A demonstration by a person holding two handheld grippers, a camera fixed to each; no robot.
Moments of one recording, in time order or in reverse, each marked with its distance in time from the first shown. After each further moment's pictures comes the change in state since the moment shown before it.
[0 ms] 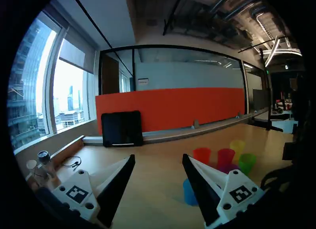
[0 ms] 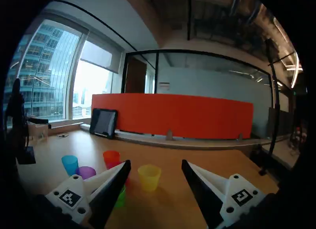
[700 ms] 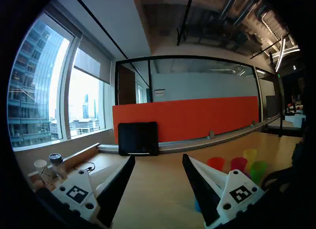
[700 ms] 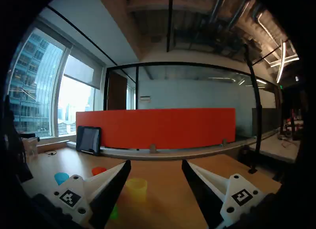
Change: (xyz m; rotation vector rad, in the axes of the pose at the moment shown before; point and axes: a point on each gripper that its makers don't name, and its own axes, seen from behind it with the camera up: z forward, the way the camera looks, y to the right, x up) left arm 0.012 -0.024 -0.012 0.154 0.095 0.001; right arm 0.029 0.037 -0.015 -0.148 0.111 0.072
